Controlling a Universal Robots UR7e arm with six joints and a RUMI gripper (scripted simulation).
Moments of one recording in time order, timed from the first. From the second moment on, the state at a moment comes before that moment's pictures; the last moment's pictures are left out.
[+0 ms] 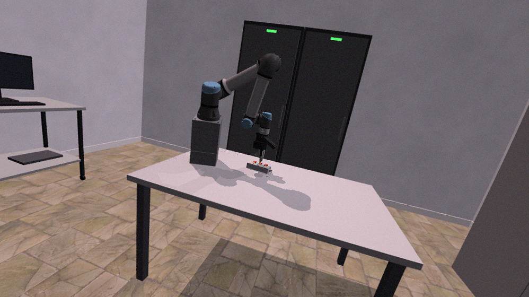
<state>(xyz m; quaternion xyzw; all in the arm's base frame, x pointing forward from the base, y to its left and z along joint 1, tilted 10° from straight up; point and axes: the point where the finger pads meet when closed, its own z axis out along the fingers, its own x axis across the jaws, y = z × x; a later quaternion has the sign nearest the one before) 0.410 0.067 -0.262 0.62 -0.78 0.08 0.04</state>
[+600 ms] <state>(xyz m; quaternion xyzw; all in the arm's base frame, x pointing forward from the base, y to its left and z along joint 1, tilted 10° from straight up) 0.409 0.073 -0.230 0.62 -0.78 0.08 0.03</state>
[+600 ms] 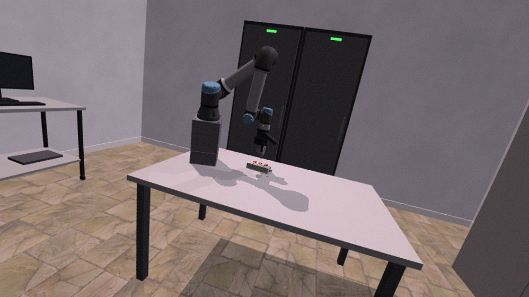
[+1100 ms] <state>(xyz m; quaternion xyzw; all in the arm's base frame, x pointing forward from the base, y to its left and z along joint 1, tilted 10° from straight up) 0.409 0.073 -0.230 0.62 -0.78 0.08 0.04</state>
